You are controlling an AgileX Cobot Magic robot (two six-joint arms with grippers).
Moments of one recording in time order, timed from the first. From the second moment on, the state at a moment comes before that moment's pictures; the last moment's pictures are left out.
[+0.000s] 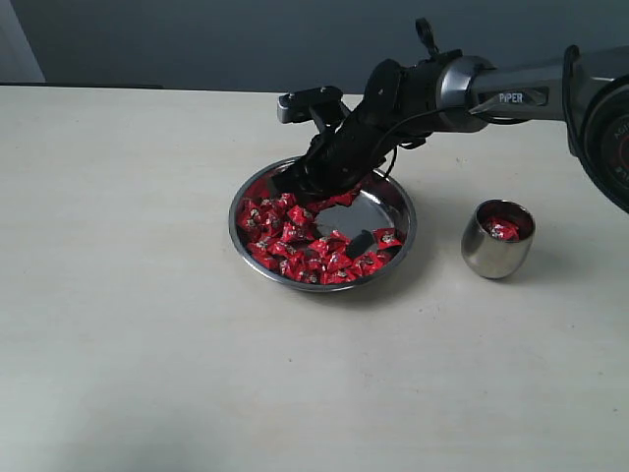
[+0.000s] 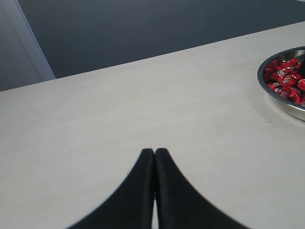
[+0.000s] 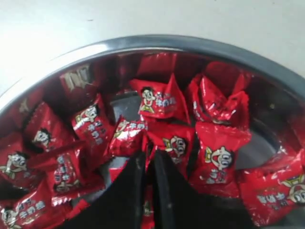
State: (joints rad) left arm -0.03 0.00 0.00 0.22 0.32 -0.06; right arm 0.49 2.28 -1.62 0.51 0.54 -0.46
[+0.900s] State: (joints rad) left arm -0.03 0.00 0.00 0.22 0.32 -0.06; right arm 0.35 1.44 -0.93 0.41 0.44 -0.33
